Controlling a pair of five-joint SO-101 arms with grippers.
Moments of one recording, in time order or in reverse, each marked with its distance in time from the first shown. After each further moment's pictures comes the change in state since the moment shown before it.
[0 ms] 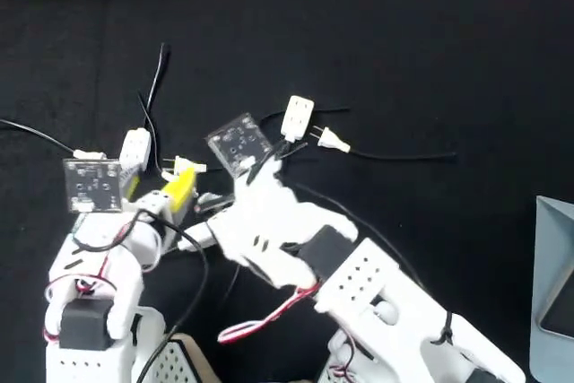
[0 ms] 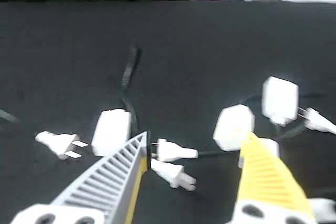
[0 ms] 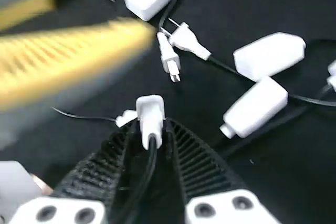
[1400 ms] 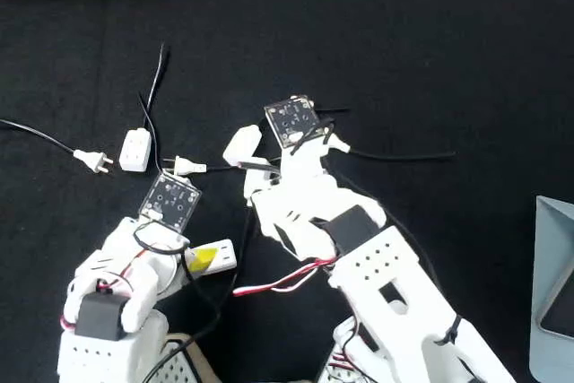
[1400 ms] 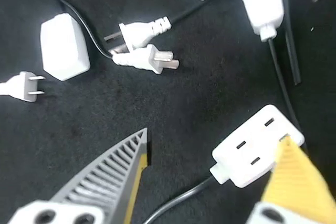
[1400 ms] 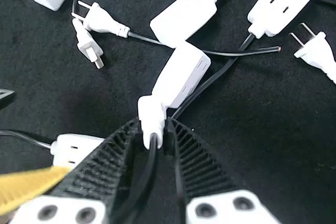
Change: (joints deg) left arm 5.5 -0.4 9.1 17.8 -23.9; right arm 12.8 0.0 1.4 3.5 0.0
